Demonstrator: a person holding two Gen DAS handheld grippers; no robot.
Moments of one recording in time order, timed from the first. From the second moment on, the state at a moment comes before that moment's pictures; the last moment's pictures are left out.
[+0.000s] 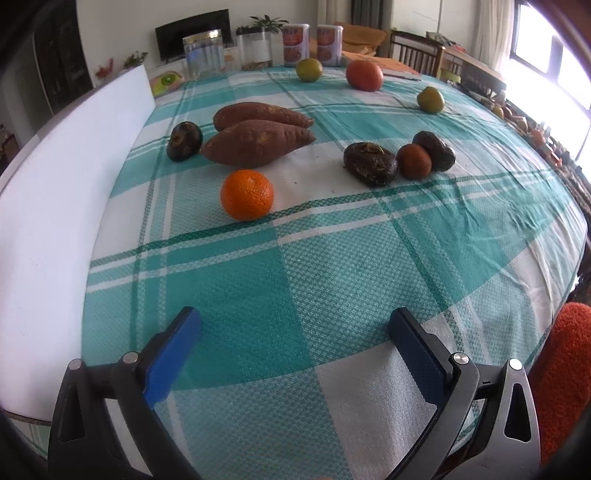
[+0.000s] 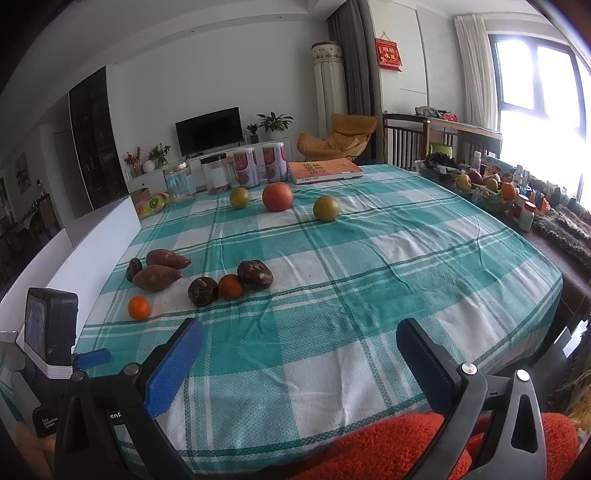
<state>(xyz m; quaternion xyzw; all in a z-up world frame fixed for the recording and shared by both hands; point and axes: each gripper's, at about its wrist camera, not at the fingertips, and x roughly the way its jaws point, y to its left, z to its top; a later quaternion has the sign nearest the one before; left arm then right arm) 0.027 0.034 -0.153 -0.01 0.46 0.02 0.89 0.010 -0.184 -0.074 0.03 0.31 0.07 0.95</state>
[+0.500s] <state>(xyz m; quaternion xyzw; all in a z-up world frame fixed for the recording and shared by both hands) 0.083 0.075 -0.123 -0.08 0.44 -0.04 0.89 0.011 -0.194 -0.080 0.04 0.31 0.06 0.95</state>
